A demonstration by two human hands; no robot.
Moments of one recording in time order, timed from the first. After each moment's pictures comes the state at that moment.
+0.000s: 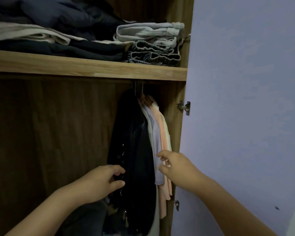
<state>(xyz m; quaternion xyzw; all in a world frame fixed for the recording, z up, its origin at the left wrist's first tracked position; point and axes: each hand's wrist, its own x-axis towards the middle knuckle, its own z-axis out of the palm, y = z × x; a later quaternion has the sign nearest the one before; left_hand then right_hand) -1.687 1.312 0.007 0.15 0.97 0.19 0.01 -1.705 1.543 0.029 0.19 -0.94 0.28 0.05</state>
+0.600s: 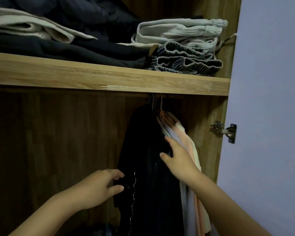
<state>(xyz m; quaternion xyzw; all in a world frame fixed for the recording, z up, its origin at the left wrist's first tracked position) -1.845 1.214 0.035 0.17 0.95 0.26 0.02 -1.897 1.450 0.055 0.17 -0.87 0.42 0.16</state>
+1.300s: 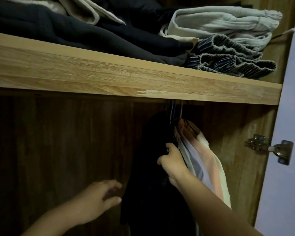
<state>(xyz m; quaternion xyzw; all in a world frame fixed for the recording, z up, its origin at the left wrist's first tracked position) -1.943 1.118 0.010 0.18 0.93 0.32 0.03 -1.995 1.340 0.061 0.05 -0.76 0.65 0.07</state>
